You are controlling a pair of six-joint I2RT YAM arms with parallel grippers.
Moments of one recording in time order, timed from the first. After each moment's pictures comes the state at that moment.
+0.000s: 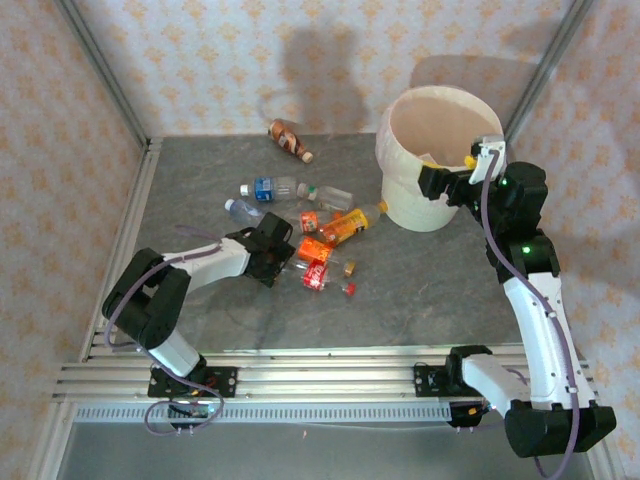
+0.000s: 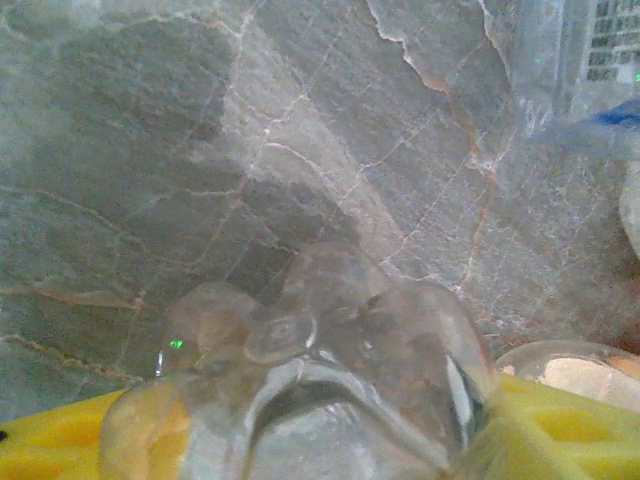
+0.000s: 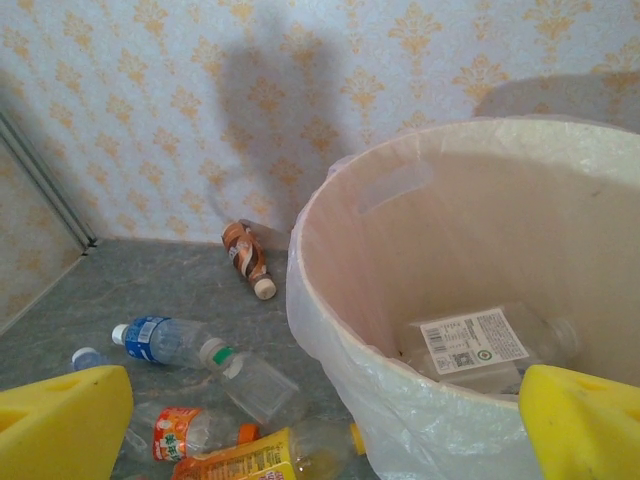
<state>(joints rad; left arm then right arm) -0.50 1.62 0.86 -0.40 -0.05 -1.51 0.06 0.96 1.13 -0.38 -0.31 0.11</state>
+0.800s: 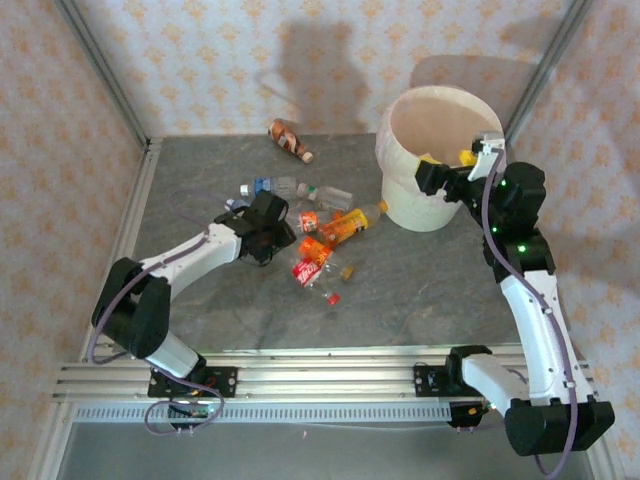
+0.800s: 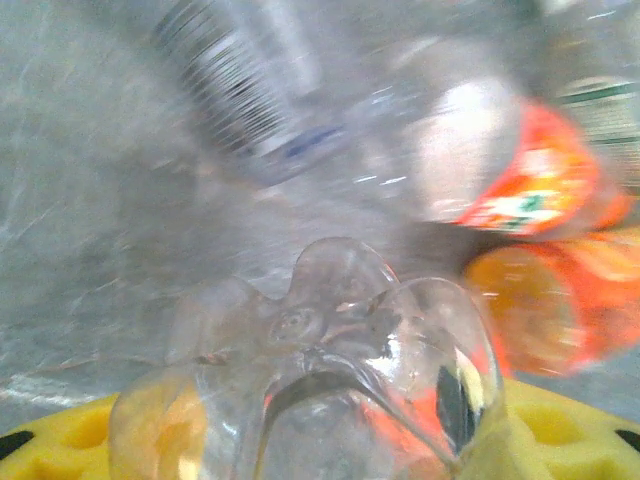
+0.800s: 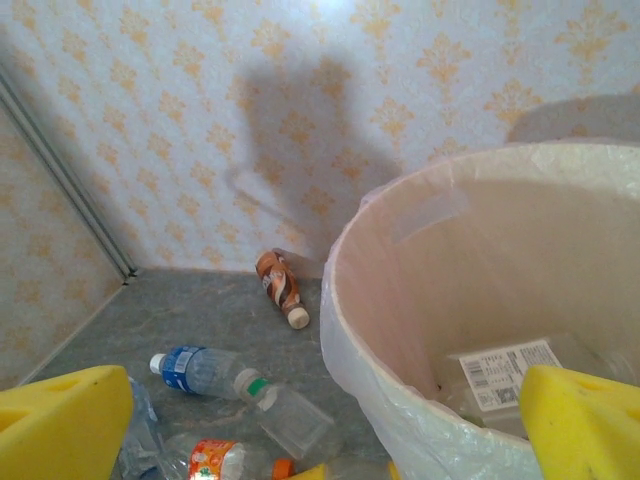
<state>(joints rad) -0.47 1.53 1.07 -0.58 -0.05 -1.03 0.06 0.96 1.09 -0.25 -0.37 0.18</state>
